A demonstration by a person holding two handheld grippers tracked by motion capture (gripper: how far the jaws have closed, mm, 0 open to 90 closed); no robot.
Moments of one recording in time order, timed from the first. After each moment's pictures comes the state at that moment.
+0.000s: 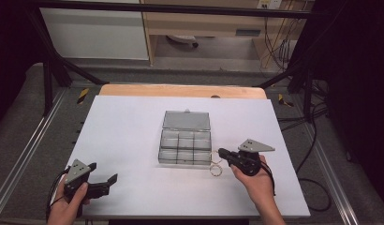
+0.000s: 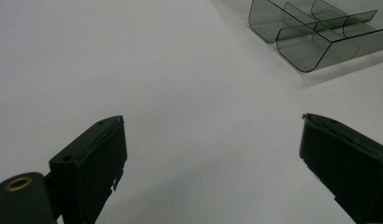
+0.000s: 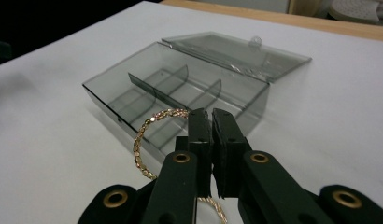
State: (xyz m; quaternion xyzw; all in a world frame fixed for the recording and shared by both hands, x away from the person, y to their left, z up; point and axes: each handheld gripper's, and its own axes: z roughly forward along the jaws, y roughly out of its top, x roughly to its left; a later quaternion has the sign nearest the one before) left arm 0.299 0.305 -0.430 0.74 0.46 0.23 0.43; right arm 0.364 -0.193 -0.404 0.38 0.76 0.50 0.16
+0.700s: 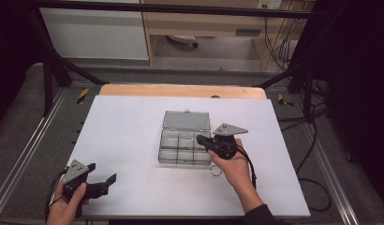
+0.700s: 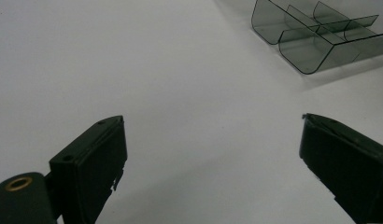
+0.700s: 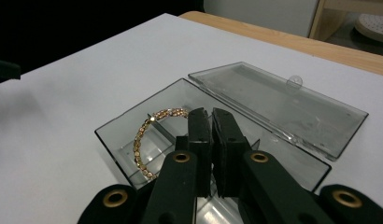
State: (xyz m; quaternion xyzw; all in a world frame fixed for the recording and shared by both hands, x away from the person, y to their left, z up) left arm 0.298 0.308 -0.431 0.73 0.47 0.23 0.43; right arm 0.405 -0.130 -0.386 0.34 0.77 0.51 0.15
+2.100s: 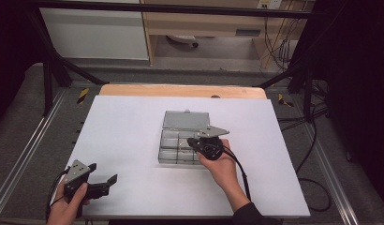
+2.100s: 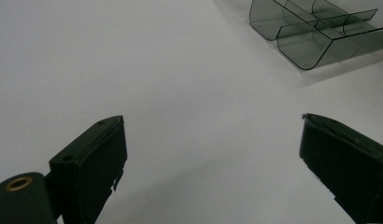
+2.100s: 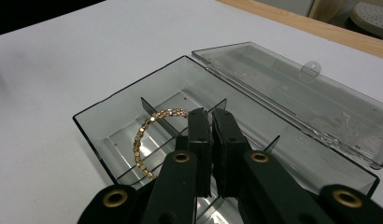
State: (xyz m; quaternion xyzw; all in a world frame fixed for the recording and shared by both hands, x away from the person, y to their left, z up) left arm 0.299 0.306 -0.432 0.74 0.47 0.22 0.43; right arm 0.413 -0.094 -0.406 0.33 0.80 0.46 0.17
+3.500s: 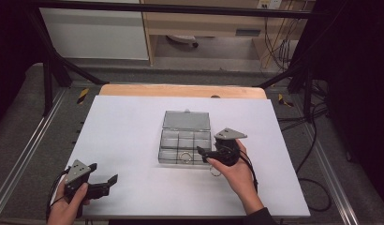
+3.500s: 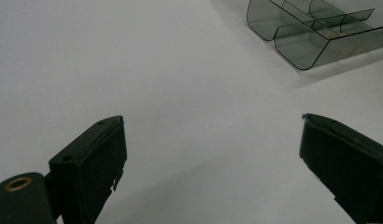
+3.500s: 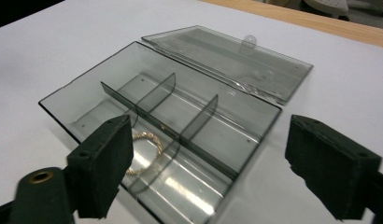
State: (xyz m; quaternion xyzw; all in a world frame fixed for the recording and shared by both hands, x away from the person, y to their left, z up) left arm 0.299 0.305 -0.431 0.74 0.47 0.22 0.43; right arm 0.394 -0.137 -0.398 0.41 0.77 0.44 0.20
